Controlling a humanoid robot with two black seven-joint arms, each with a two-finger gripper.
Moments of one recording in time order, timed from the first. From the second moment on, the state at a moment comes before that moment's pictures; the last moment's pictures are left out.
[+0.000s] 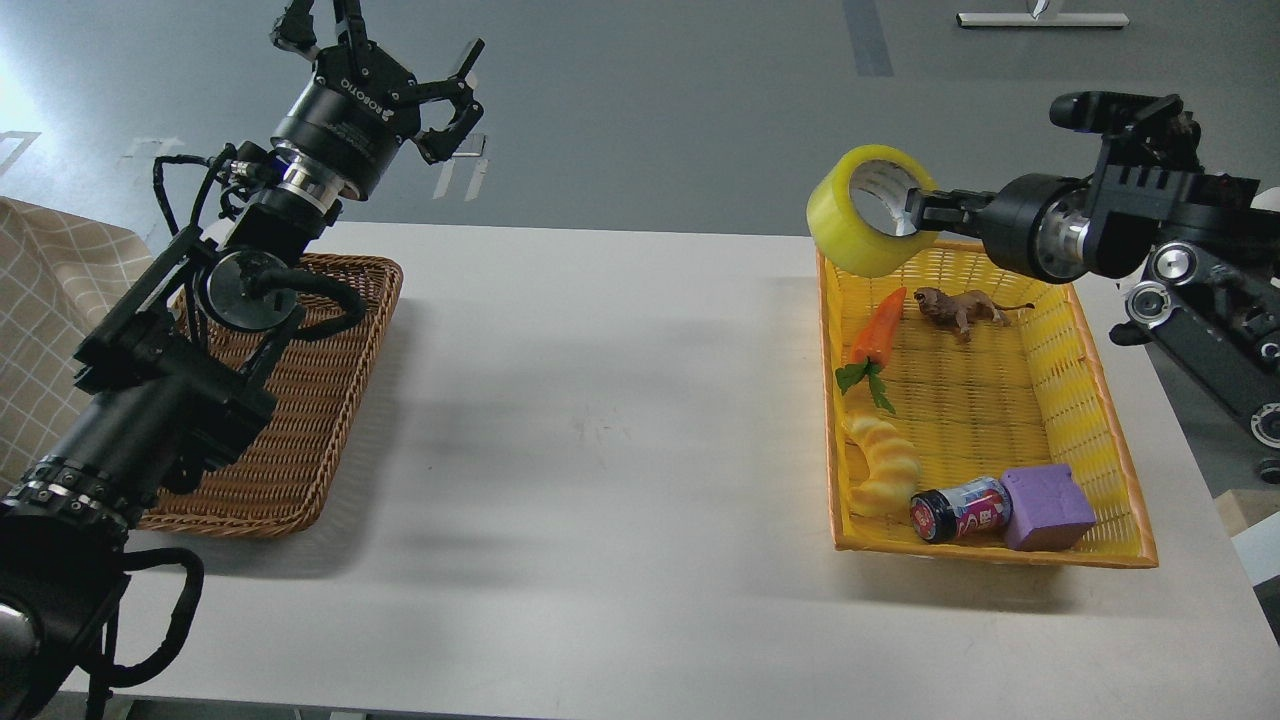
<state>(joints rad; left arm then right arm) -0.73 0.29 -1.15 -0.90 0.17 -0.49 -0.16 0.94 -0.47 0.70 1.16 -1.64 0.49 -0.21</state>
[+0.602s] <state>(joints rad) -0.74 0.30 -1.15 -0.90 0.17 -0.49 -0.16 1.05 -0.21 0.51 1.06 -1.63 0.49 -0.21</state>
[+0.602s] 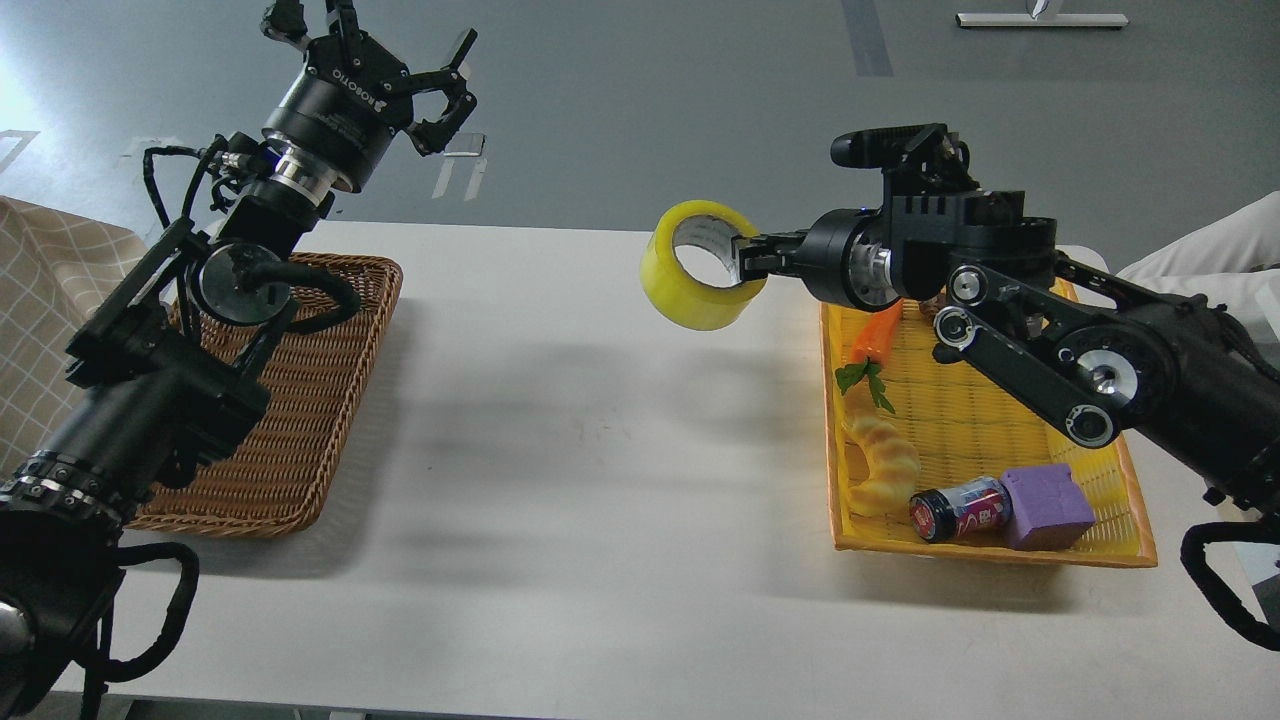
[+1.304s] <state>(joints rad) -0.73 0.29 -1.15 -0.90 0.17 -0.49 -0.16 1.07 0.00 0.35 0.87 -1.64 0.49 -0.21</state>
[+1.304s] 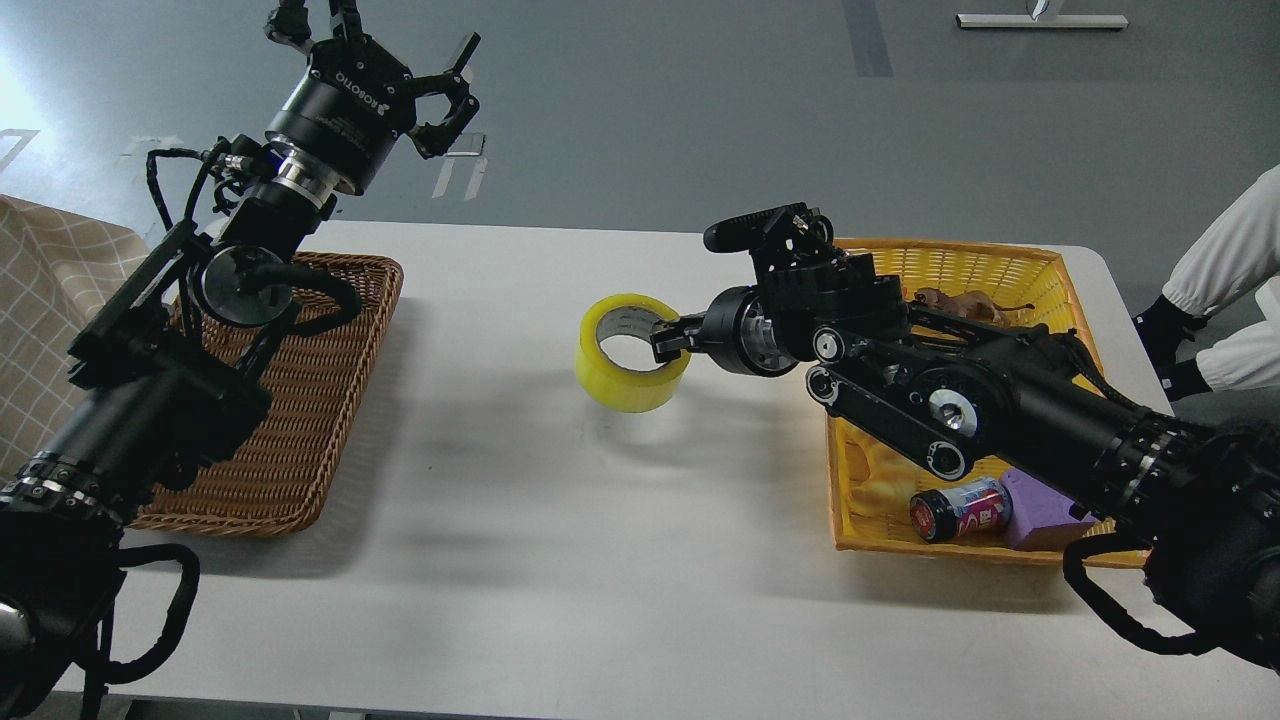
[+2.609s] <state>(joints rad) -0.73 0.28 -1.14 -0.90 0.17 -0.49 -0.16 1.03 0.00 0.30 0.87 -1.63 0.49 -0.20</state>
